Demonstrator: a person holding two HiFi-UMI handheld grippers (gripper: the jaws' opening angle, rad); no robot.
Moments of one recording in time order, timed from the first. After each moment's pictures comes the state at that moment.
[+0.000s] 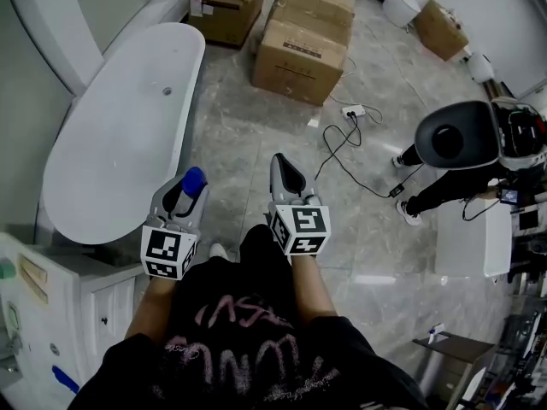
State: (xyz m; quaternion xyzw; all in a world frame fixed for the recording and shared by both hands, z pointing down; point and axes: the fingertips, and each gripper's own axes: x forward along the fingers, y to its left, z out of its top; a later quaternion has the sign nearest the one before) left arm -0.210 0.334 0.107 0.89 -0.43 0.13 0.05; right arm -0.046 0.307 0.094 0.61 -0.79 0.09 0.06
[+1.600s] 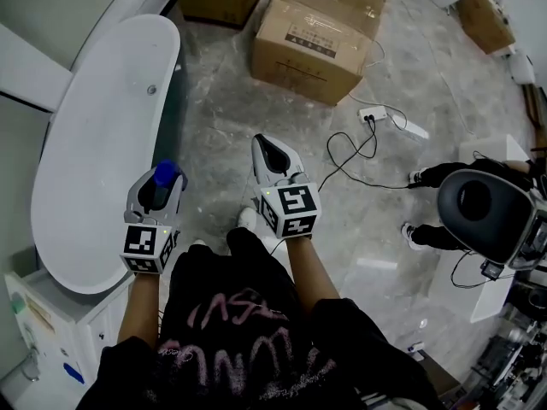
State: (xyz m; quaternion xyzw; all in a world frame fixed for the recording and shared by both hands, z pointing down) left arm -0.098 0.022 0.166 0.83 -0.49 0.22 0.11; right arm 0.075 -0.031 0.170 0.51 -0.84 0.18 0.08
